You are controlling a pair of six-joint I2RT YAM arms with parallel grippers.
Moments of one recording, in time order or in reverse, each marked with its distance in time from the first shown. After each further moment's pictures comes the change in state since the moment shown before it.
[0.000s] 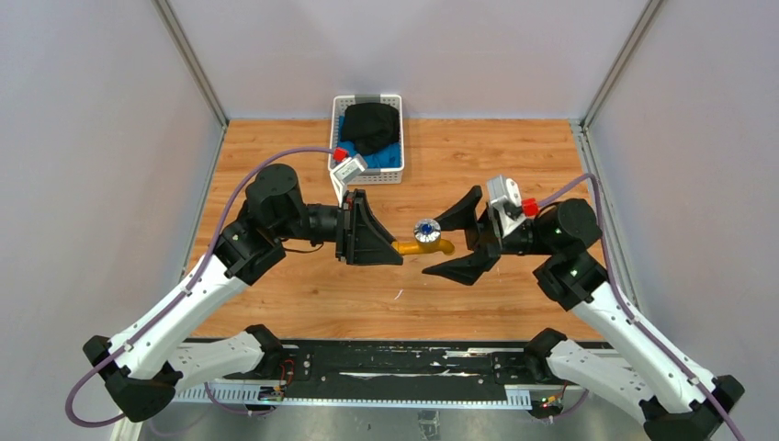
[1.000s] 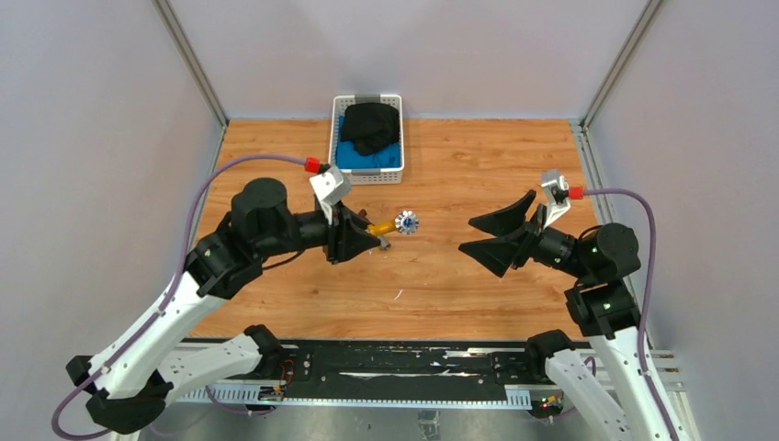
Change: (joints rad) left arm -0.060 -0.127 0.003 -0.317 -0.555 0.603; right arm -0.366 -0.204 -0.044 -0.328 0.109 0.341
